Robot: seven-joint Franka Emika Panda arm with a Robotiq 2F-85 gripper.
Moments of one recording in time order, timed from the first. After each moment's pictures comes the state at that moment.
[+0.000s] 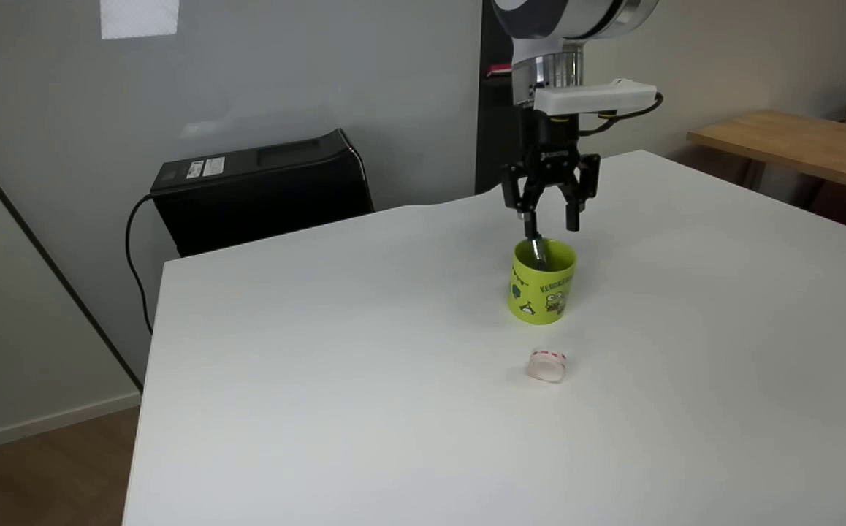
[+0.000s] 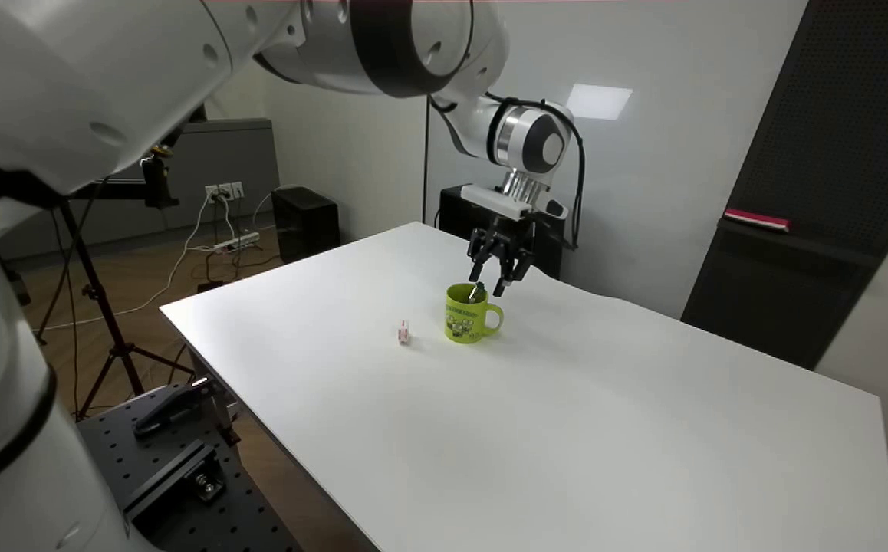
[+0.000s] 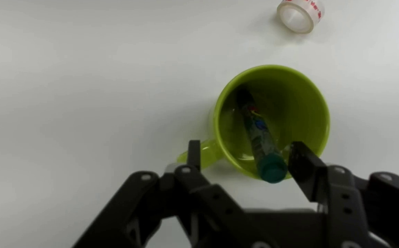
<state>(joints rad) 0.09 0.97 0.02 -1.15 0.10 1.78 0.19</state>
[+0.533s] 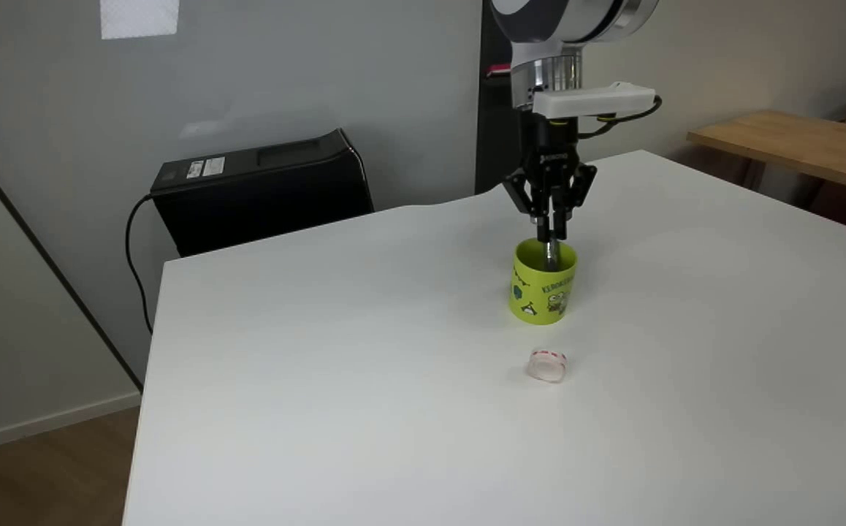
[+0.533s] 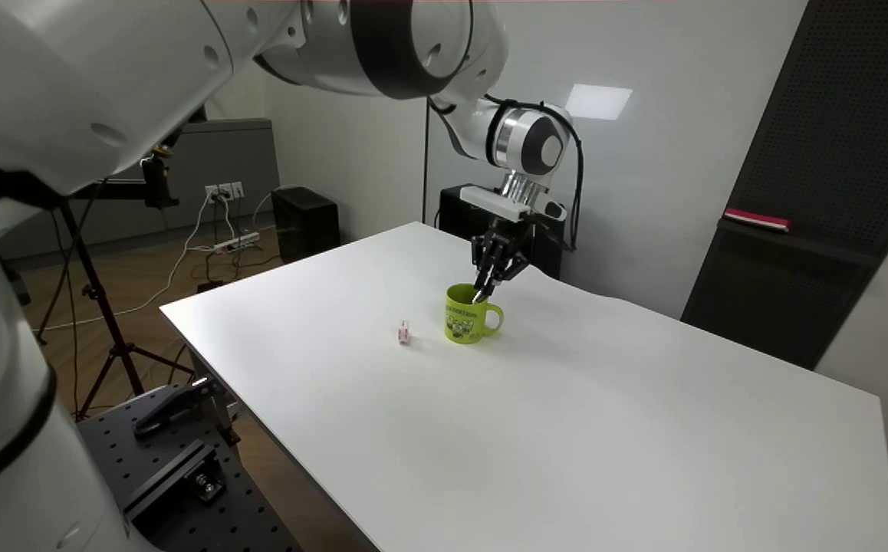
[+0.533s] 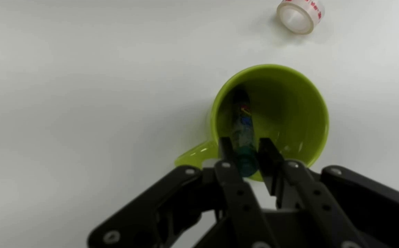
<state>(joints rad) 0.10 0.97 0.02 -1.15 0.10 1.78 0.20</state>
